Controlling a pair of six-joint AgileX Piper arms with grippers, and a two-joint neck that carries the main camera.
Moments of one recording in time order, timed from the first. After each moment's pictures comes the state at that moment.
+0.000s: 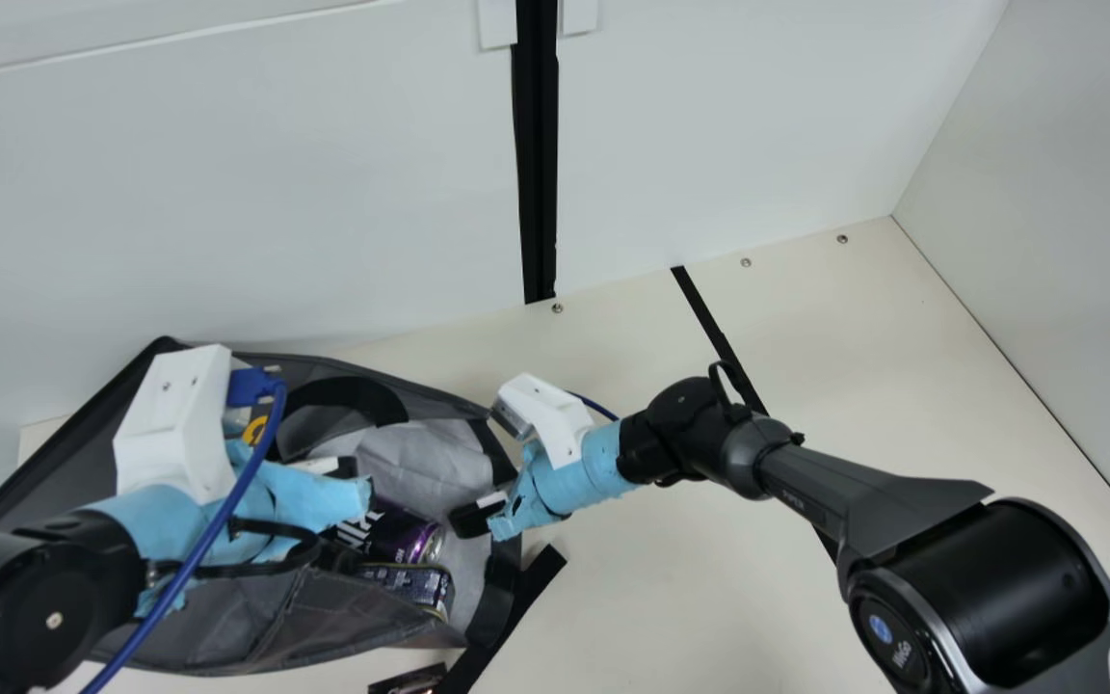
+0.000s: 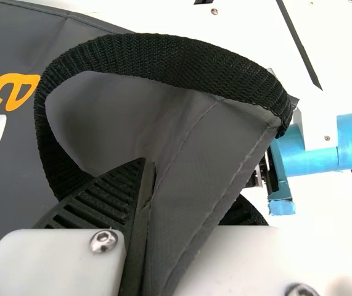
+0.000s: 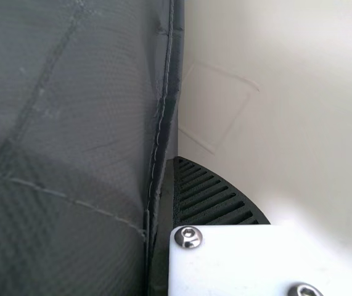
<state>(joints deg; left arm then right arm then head) -32.5 90.2 -83.0 -10.7 48.2 -12.6 6.8 111.2 -64.5 72.8 51.0 -71.5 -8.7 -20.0</state>
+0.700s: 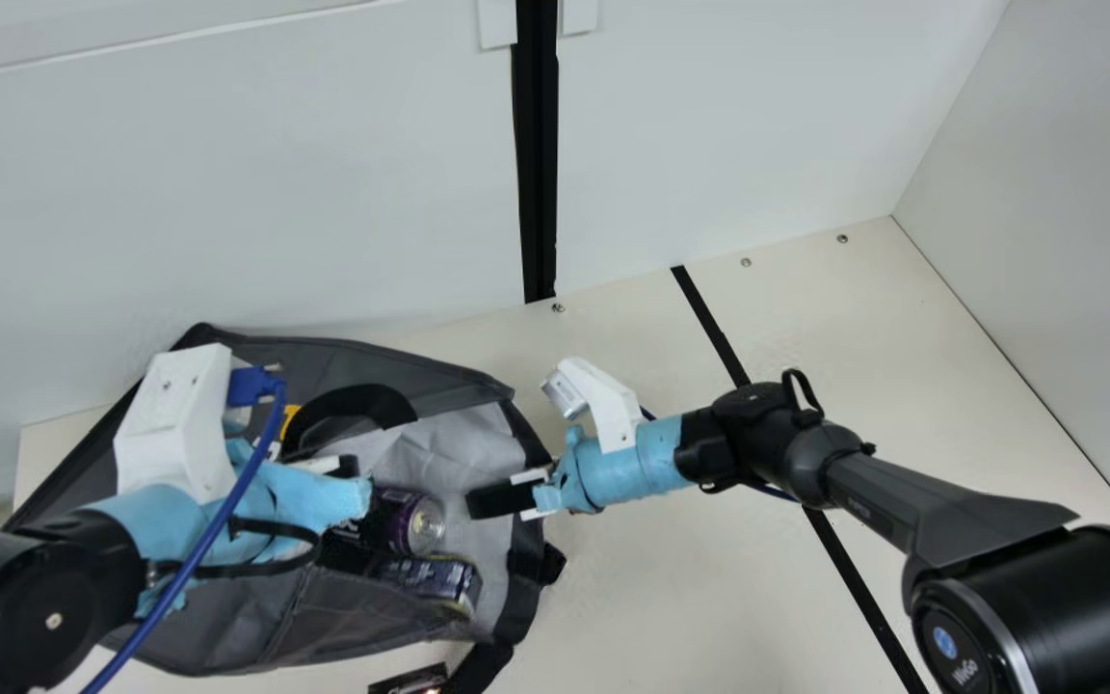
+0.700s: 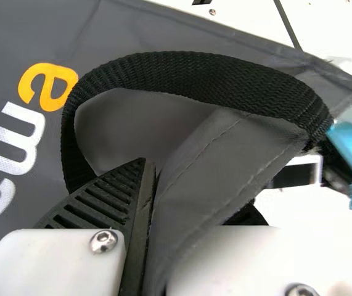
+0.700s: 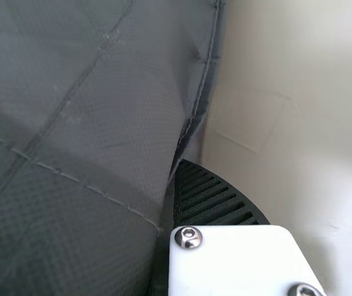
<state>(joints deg) -32.5 90.2 -83.0 -10.7 48.2 -12.6 -1.1 105.4 -58.4 81.8 62.7 -72.0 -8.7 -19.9</state>
